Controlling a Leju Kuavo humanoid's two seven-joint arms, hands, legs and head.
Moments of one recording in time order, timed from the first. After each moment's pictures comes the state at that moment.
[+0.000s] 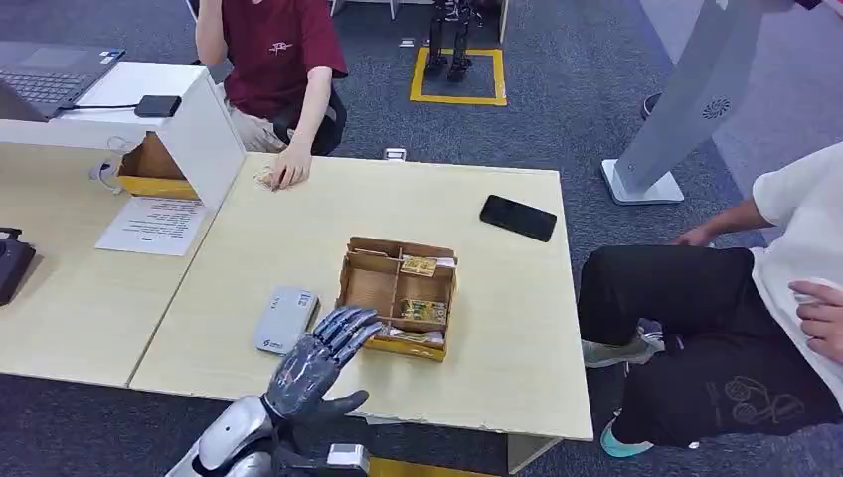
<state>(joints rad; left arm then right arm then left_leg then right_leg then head) -0.07 0.18 -0.59 -1.39 -1.12 0.53 -0.42 -0.07 0.07 -0.77 -0.20 1.30 -0.23 0.06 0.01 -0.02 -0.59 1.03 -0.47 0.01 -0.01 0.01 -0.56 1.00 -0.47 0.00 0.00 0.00</state>
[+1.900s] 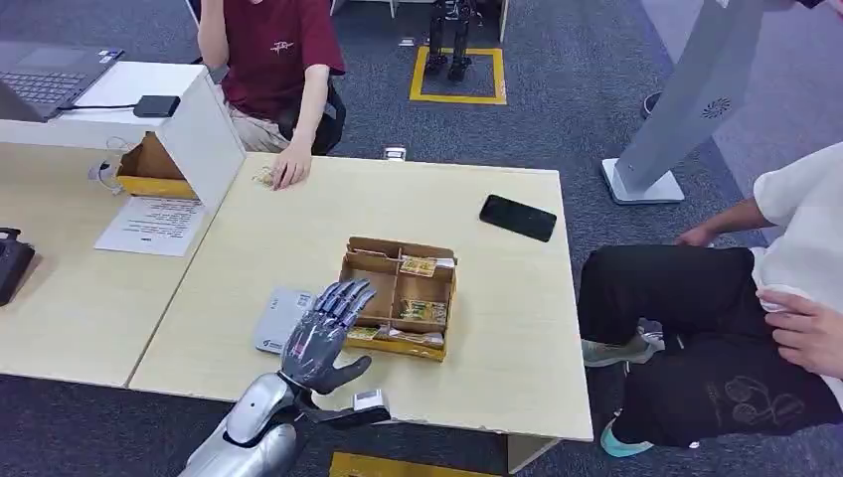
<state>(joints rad) -0.20 0.05 -0.54 -1.12 -1.16 0.63 -0.34 -0.08 0.07 -0.79 -0.20 1.34 -0.23 0.05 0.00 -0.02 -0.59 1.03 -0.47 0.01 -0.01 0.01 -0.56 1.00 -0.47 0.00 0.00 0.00</state>
